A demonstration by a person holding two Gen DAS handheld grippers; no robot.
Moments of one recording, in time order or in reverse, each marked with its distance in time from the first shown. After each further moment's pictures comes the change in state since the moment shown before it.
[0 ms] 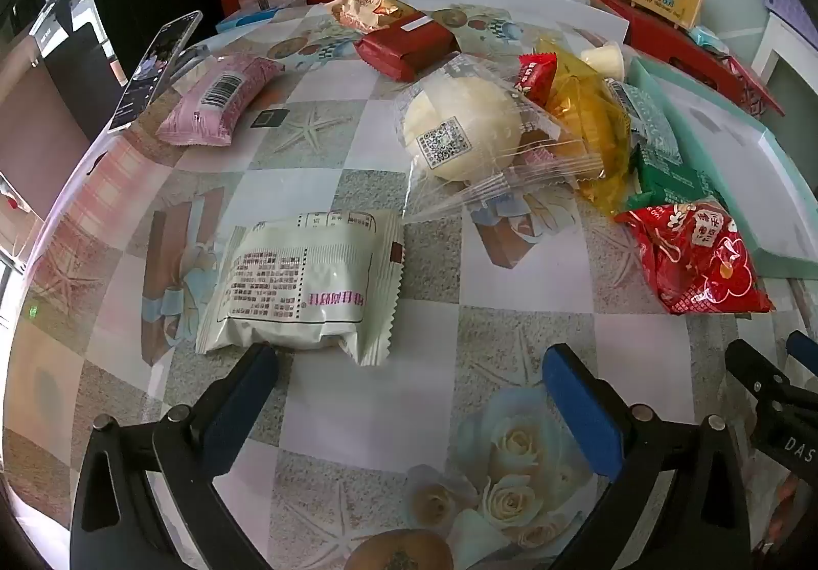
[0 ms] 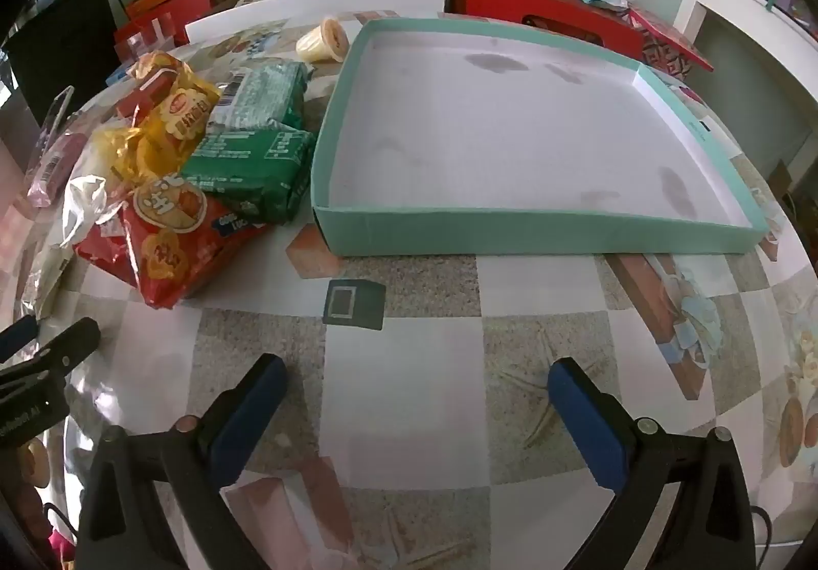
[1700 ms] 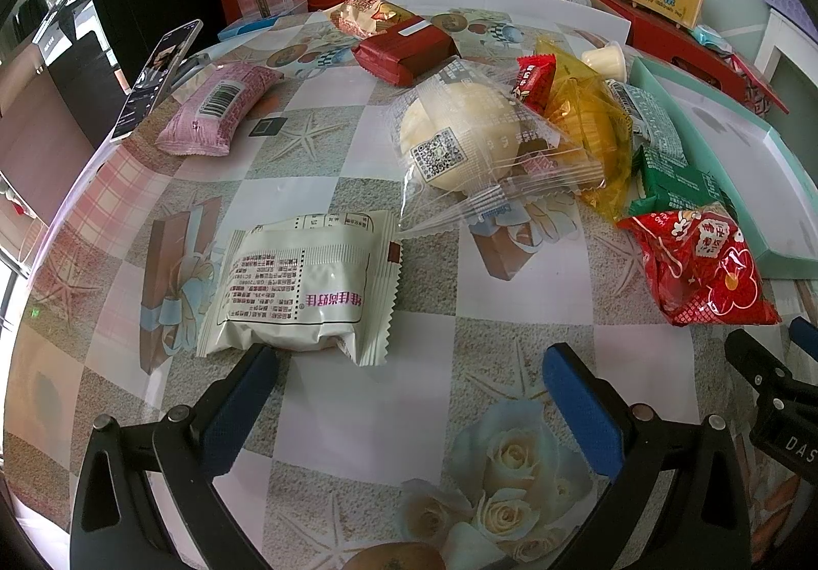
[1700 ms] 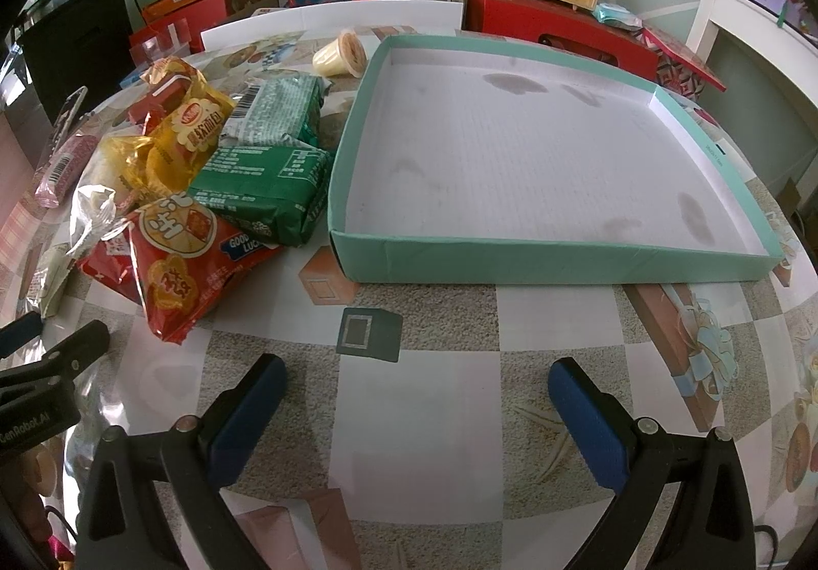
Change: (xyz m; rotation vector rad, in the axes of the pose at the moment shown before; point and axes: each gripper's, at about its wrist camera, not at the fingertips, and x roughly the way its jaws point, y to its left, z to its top) left arm -0.003 -0.003 0.002 -0.001 -0.015 0.010; right arm 0.003 0.006 0.012 -0.018 -0.041 0.023
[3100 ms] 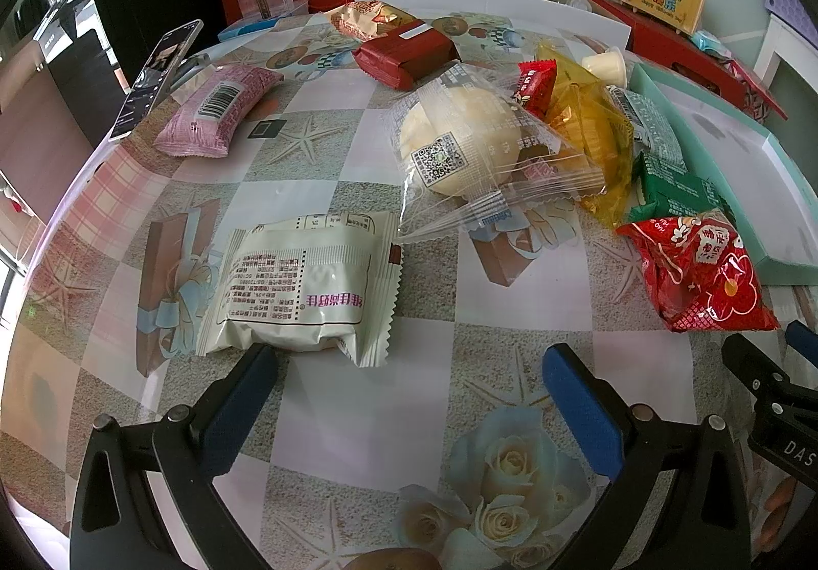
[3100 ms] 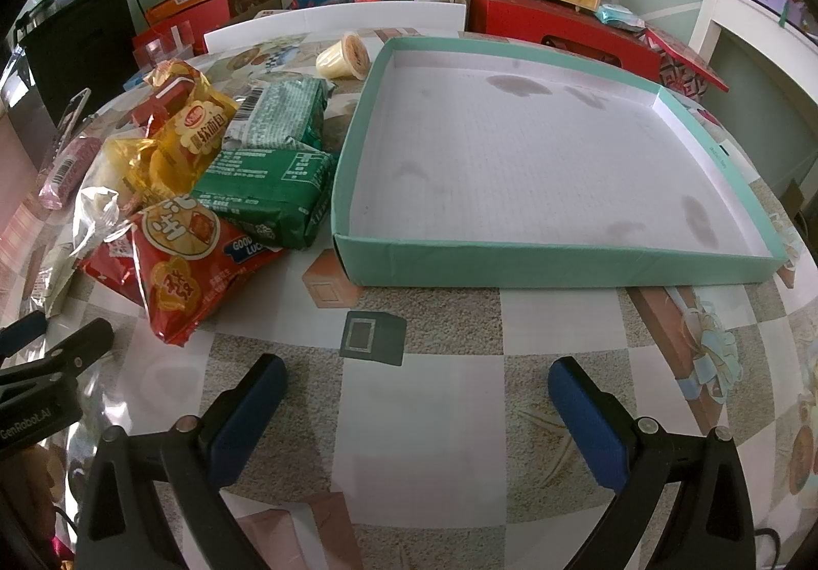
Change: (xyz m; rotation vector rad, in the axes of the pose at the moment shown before) left arm 0.000 -0.001 0.000 -0.005 -0.008 -0.003; right arm 0.000 0.000 0.001 0.000 -0.008 0.009
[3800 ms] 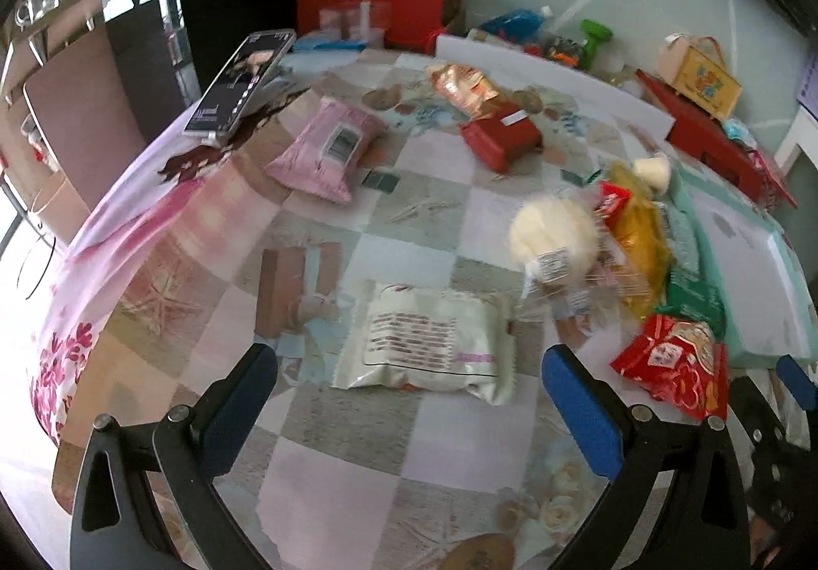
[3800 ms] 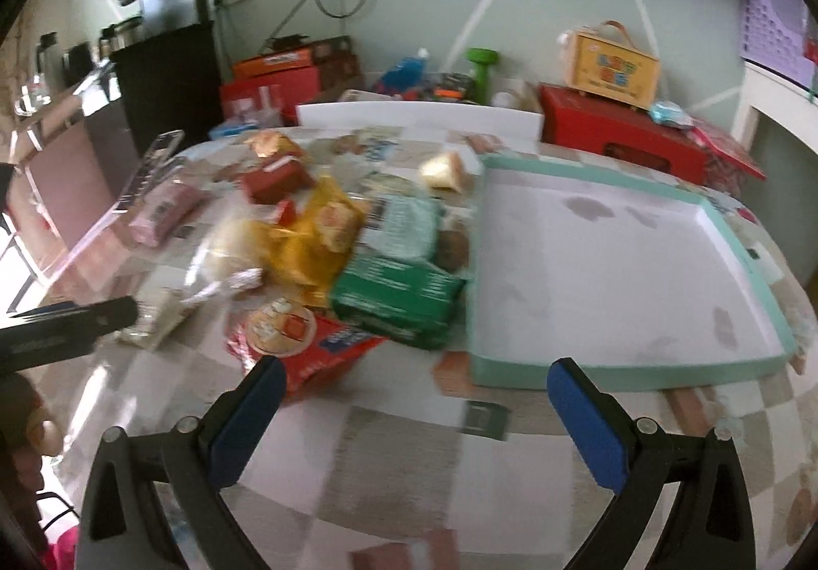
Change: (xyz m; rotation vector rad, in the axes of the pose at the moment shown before) left arm -0.031 0.071 0.019 -0.175 -0.057 0.001; right arm -0.054 0.057 -0.001 -0.110 -0.256 0.154
